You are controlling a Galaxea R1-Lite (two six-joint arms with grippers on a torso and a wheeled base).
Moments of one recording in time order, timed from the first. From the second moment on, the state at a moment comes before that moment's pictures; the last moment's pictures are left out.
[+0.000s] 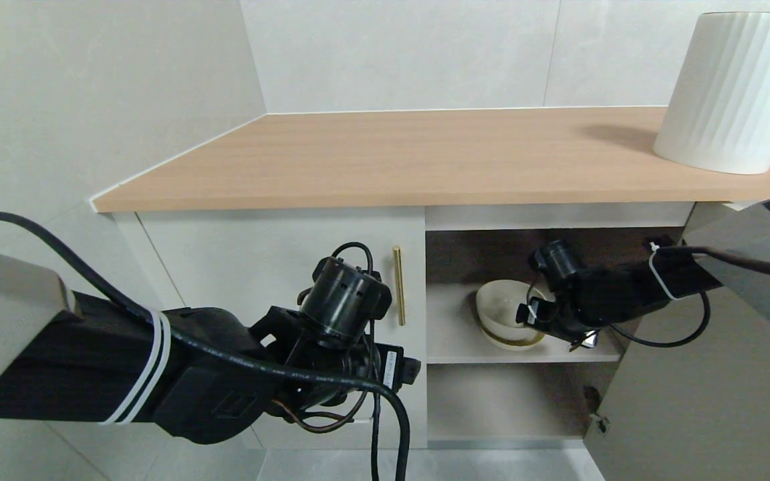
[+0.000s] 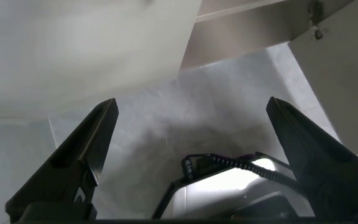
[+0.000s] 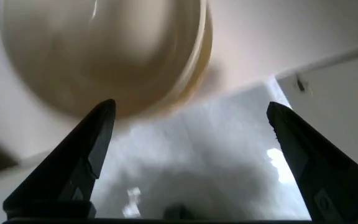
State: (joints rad) left arm -0.73 1.90 -0.99 -0.12 0.23 -0.38; right arm 0.37 2.24 -1.37 0.06 -0.30 0.66
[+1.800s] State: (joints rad) left arm -0.73 1.89 -0.97 -0.11 0.24 -0.40; right arm 0.65 1.68 -0.78 0.09 -0.20 0.61
